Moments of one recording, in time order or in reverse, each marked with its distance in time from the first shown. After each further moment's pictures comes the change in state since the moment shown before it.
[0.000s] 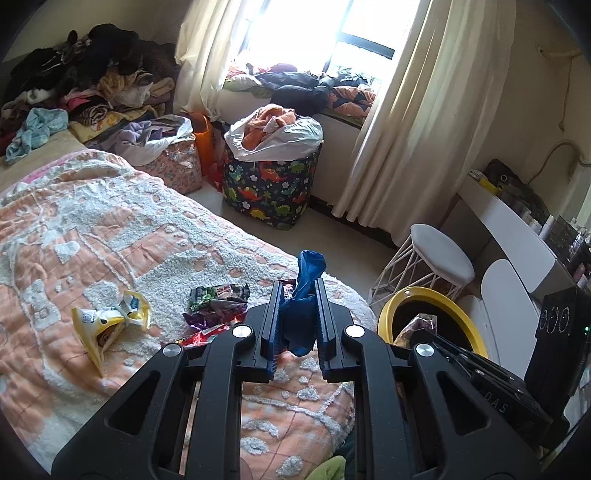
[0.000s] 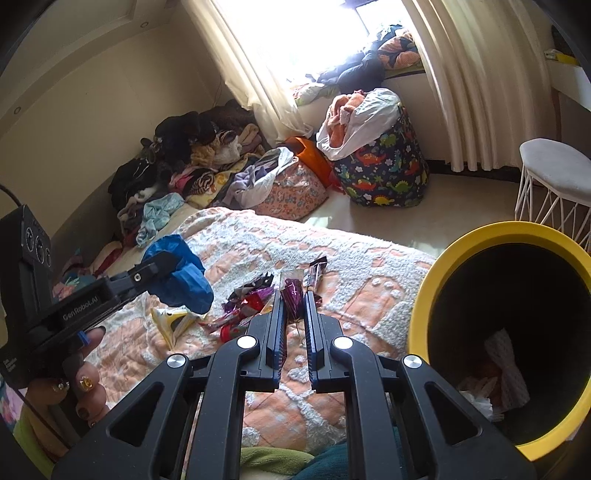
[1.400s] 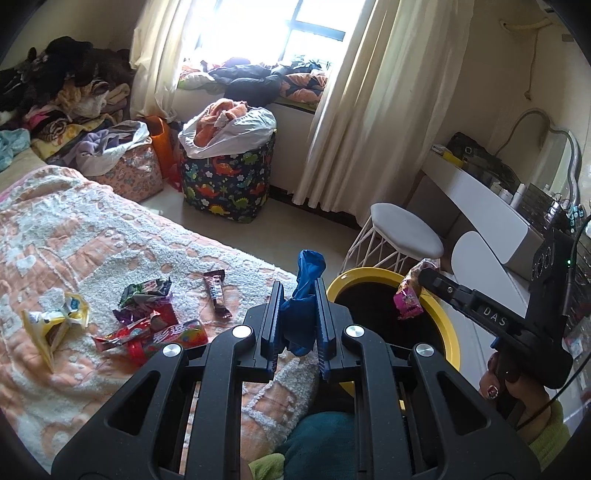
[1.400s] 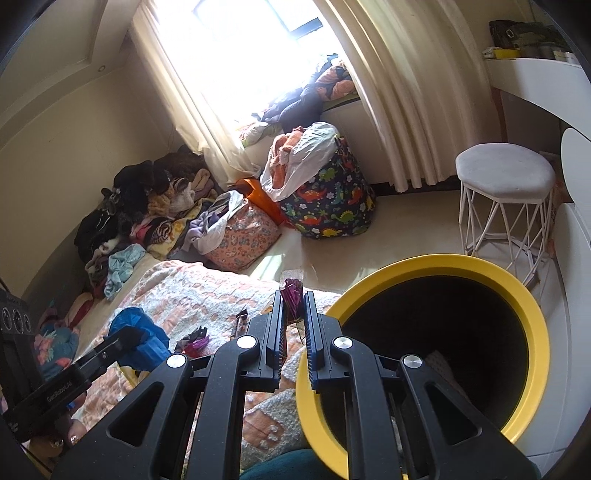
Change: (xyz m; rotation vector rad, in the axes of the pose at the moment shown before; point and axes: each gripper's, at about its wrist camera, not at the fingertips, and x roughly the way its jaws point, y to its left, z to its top) left arm 0.013 -0.074 -0.015 0.100 0.036 -0.107; right arm -0.050 -0.078 0.023 0.126 -0.143 -0.144
